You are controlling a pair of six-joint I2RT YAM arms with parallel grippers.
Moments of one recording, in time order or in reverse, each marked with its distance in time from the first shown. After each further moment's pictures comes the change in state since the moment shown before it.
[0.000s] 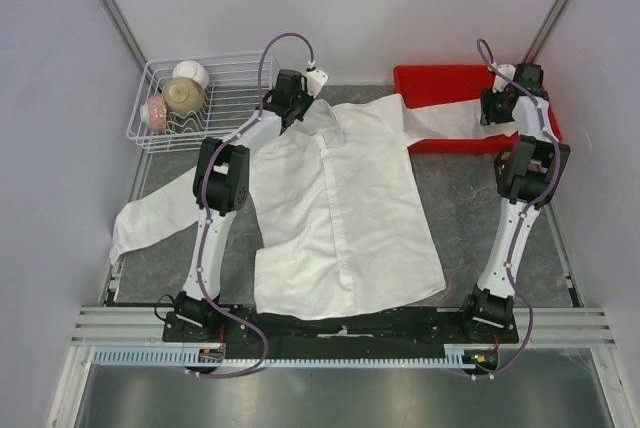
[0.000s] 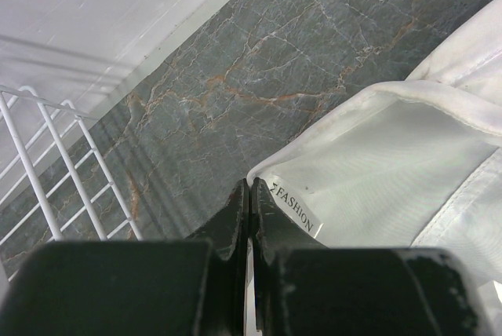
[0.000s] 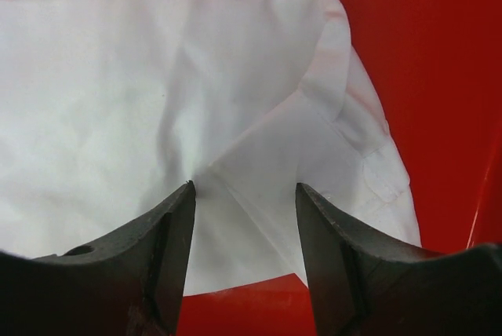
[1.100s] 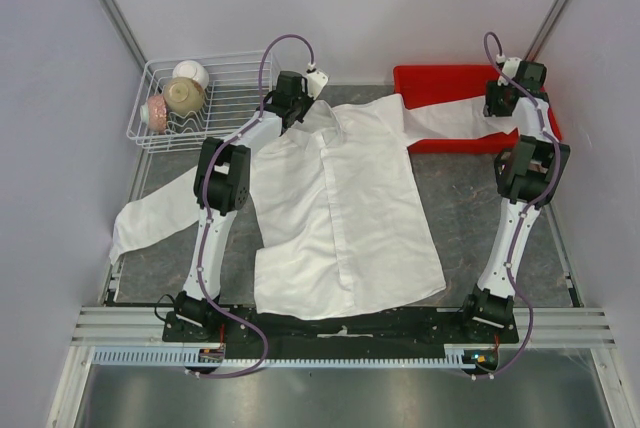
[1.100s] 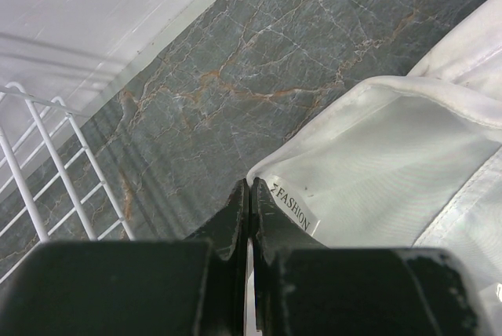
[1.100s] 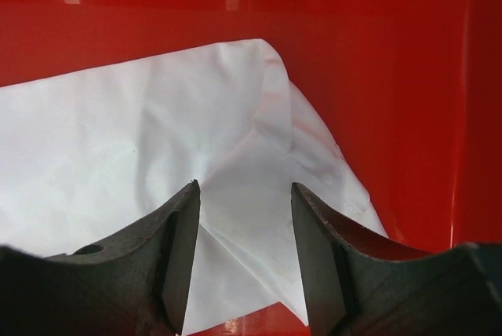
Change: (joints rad) left arm 0.000 0.011 0.000 0.000 0.000 0.000; right arm -0.007 0.010 -0.006 0.159 0.010 0.123
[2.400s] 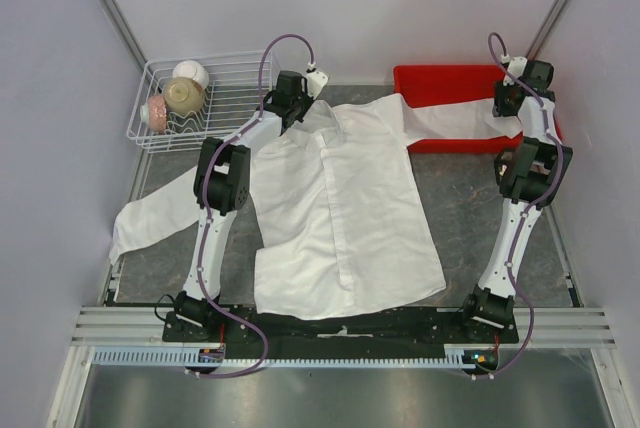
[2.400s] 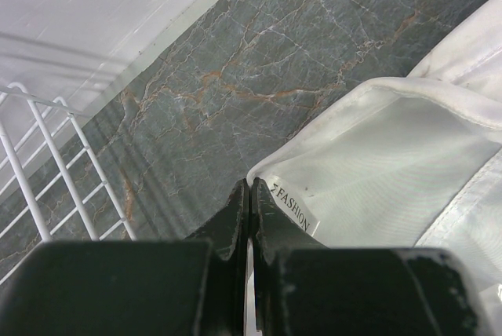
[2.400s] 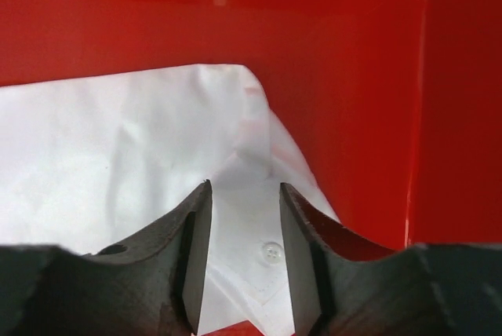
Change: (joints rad) left arm 0.001 0.000 0.002 0.000 0.000 0.000; right arm -0.022 0.035 0.083 -0.050 0.016 -0.062
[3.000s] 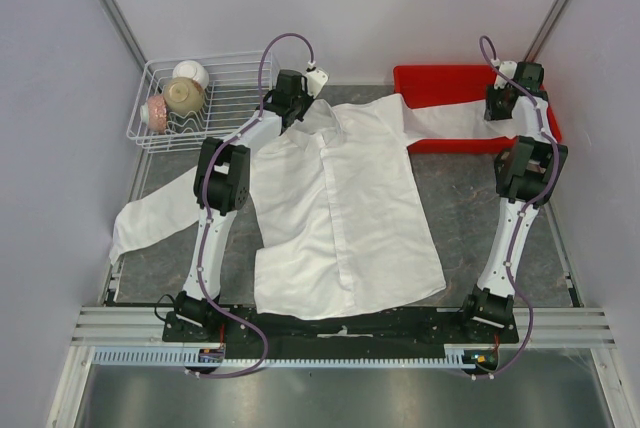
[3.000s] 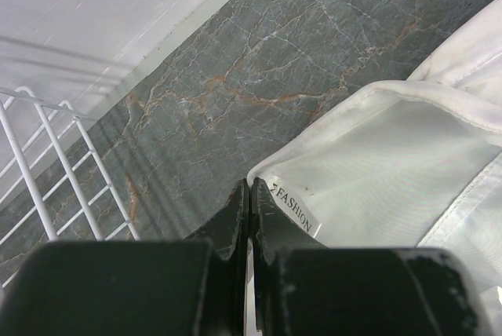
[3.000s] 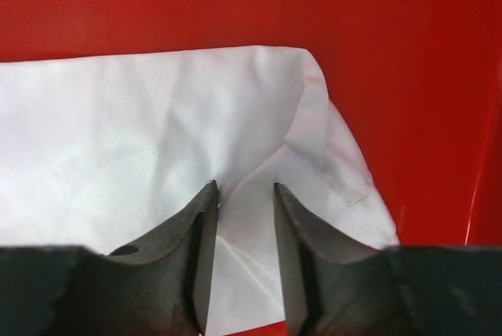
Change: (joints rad) left arm 0.000 0.000 0.008 0.000 0.000 0.000; right arm 0.027 0.000 -0.018 -0.062 -0.037 -0.004
